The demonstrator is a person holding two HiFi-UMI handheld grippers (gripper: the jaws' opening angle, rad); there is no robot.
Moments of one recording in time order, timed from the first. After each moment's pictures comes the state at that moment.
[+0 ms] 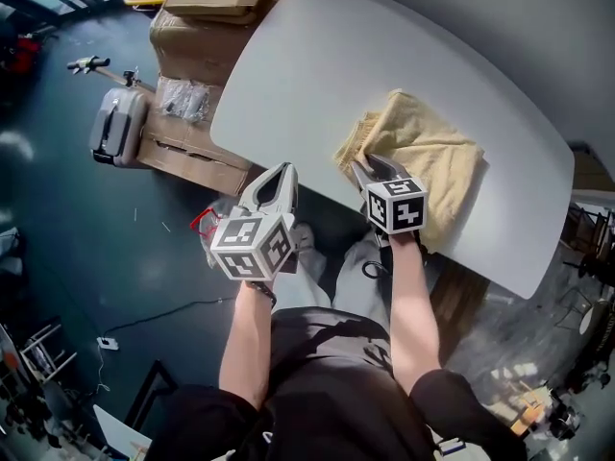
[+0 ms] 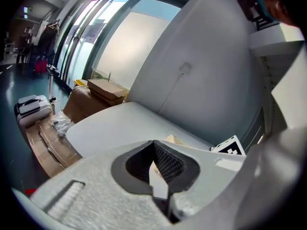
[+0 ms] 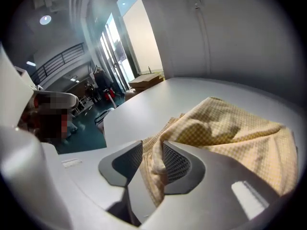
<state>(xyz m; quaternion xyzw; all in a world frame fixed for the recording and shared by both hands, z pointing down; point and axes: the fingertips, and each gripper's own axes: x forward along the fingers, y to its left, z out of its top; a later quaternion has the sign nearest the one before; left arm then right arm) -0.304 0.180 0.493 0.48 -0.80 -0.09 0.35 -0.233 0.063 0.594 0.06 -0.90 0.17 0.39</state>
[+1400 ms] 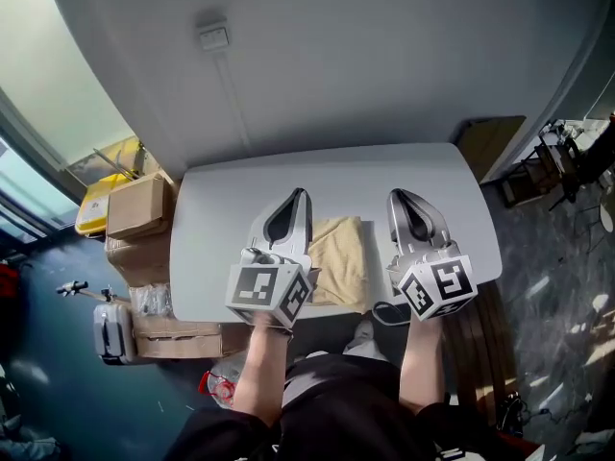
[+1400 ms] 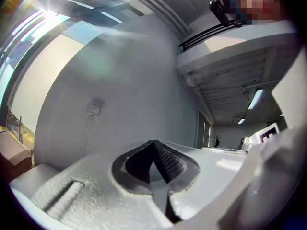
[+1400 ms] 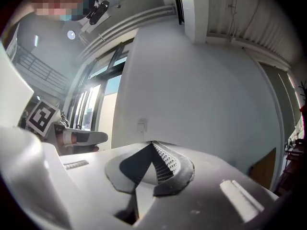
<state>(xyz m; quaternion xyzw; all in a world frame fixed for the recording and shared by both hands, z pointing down) -0.150 -0.049 0.198 0.74 -0.66 -0.12 0.05 -0.017 -0.095 0.197 0.35 -0.94 0.00 -0.04</state>
